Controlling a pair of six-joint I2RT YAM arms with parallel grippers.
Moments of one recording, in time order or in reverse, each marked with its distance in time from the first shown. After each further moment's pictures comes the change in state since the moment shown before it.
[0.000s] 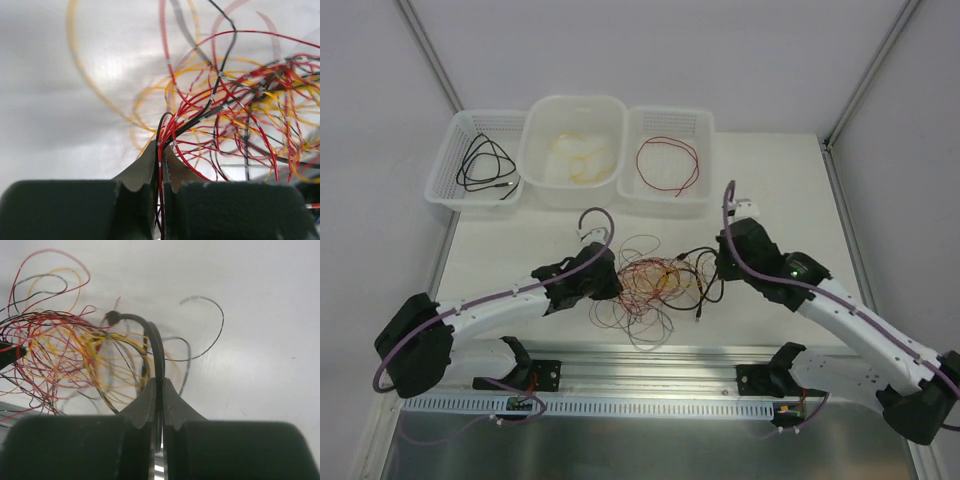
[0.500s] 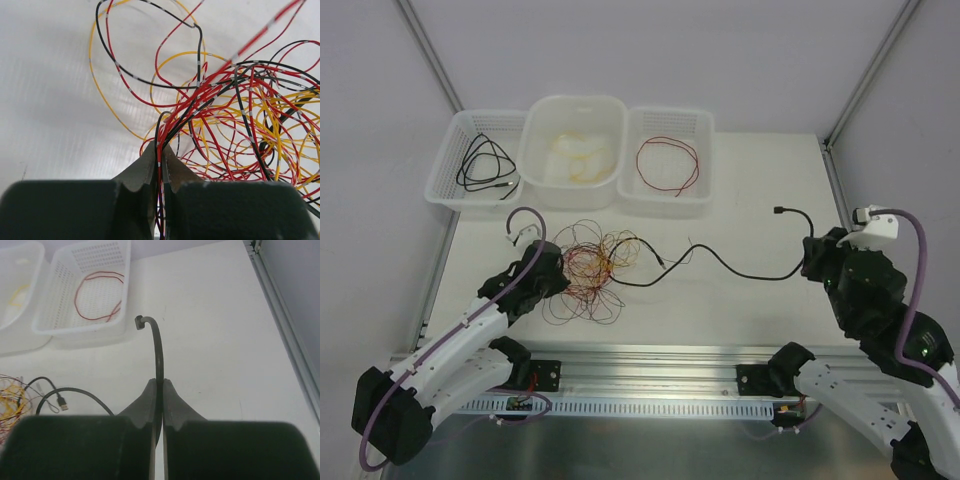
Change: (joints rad) left arm 0.373 -0.418 -0.104 -0.318 -0.164 0.007; right arm -0.116 -0.473 0.279 -0.216 0.357 -0.107
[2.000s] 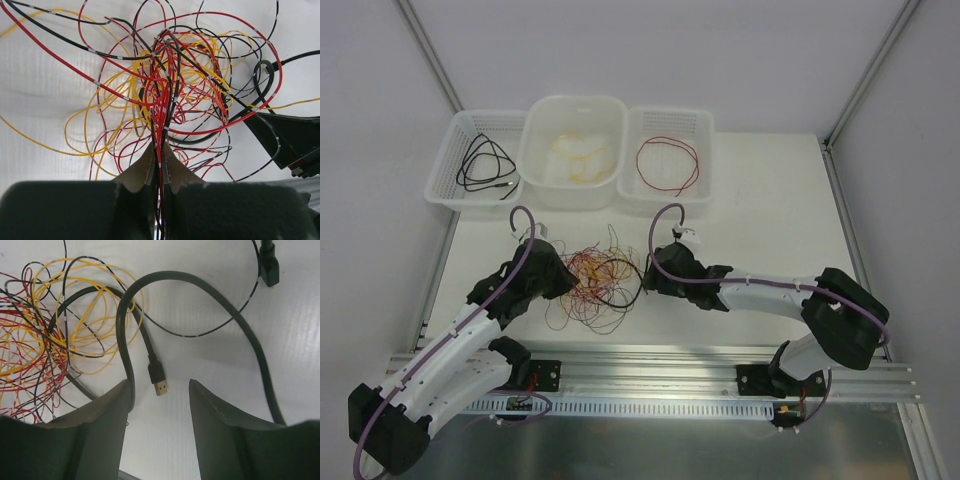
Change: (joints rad) left arm 0.000 -0.075 0.049 -0.055 0.230 0.011; right arm 0.299 0.945 -0.436 0.863 -0.382 0.600
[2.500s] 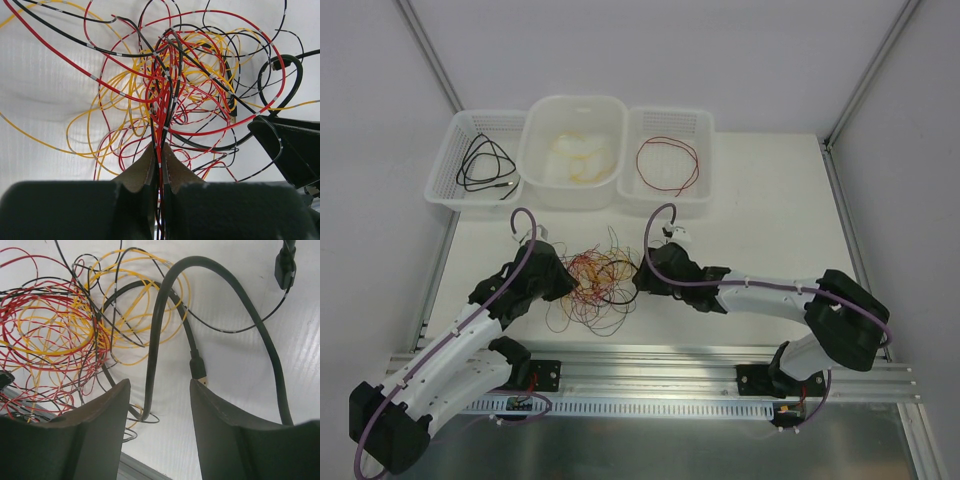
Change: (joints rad) left arm 0.000 0.006 -0.016 0.000 0.000 -0.007; right arm 0.040 0.001 0.021 0.058 -0.032 -0.028
